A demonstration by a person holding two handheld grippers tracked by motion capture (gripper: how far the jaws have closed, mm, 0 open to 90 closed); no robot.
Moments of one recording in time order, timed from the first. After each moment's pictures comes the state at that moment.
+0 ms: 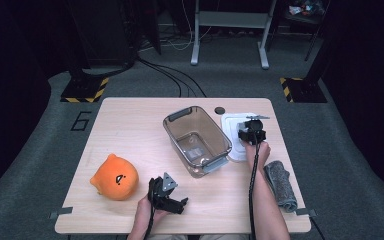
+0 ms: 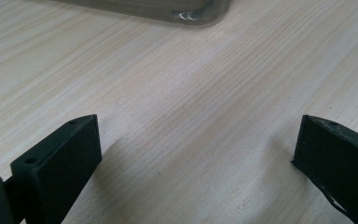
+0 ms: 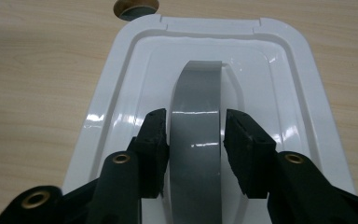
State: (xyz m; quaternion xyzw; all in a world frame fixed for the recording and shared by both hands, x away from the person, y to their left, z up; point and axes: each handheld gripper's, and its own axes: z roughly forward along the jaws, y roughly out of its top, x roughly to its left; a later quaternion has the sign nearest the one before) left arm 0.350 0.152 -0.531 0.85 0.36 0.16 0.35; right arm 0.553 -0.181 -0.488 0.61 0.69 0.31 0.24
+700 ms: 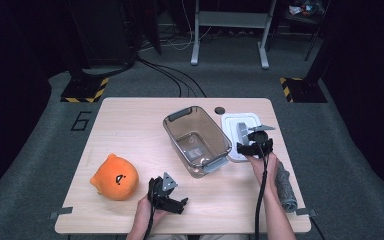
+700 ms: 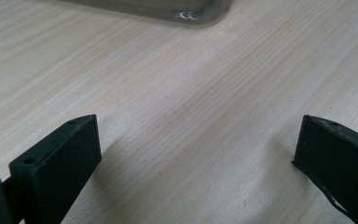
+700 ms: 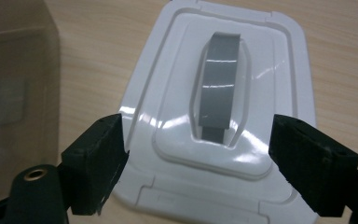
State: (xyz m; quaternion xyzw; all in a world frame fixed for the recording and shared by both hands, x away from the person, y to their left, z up) left arm 0.351 0.152 -0.532 0.85 0.36 0.16 0.35; right arm 0.479 -0.180 -0.458 0.55 0.73 0.31 0.25
